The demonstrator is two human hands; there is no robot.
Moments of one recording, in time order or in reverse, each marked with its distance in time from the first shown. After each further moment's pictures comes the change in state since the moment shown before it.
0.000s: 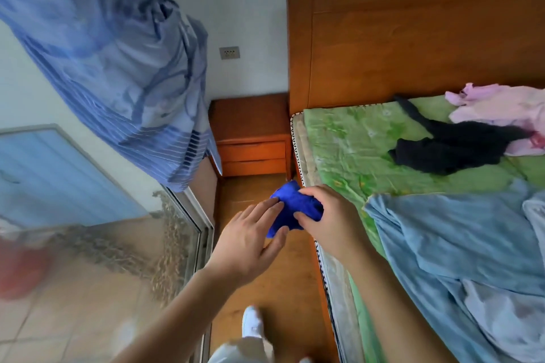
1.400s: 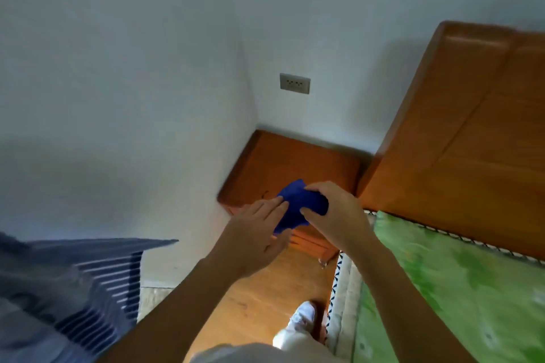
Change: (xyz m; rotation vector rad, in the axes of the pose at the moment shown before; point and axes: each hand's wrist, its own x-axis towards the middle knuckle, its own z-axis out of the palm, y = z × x) left_hand 0.562 -0.364 0.035 0.161 0.063 -0.289; right_hand 0.740 0.122 0.113 -0.045 -0.461 -0.199
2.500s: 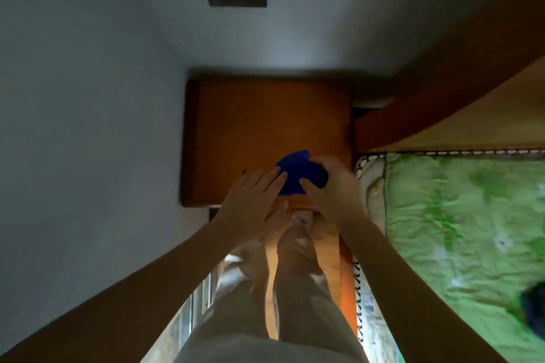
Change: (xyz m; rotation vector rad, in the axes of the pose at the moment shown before) left_hand 0.155 -0.211 0.172 -0.132 -0.489 0.227; right_hand 0.170 0.098 0.140 0.073 0.081 0.628
